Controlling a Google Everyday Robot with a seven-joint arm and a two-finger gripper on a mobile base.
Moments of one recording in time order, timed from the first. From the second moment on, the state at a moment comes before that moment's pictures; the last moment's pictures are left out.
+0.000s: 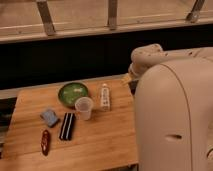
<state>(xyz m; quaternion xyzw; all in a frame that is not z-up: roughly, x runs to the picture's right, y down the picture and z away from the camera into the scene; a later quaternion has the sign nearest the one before) 0.165 -0.067 0.837 -0.13 0.05 0.49 0.86</state>
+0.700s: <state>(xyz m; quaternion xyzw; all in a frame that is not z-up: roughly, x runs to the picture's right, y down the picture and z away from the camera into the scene) 0.086 -0.073 0.895 -0.18 0.04 0.45 0.87</state>
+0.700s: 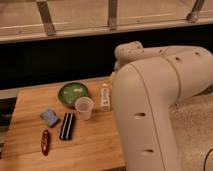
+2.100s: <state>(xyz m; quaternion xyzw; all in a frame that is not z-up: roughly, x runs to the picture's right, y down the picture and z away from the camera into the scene) 0.008 -0.081 0.995 -0.27 0.11 0.43 0.86</state>
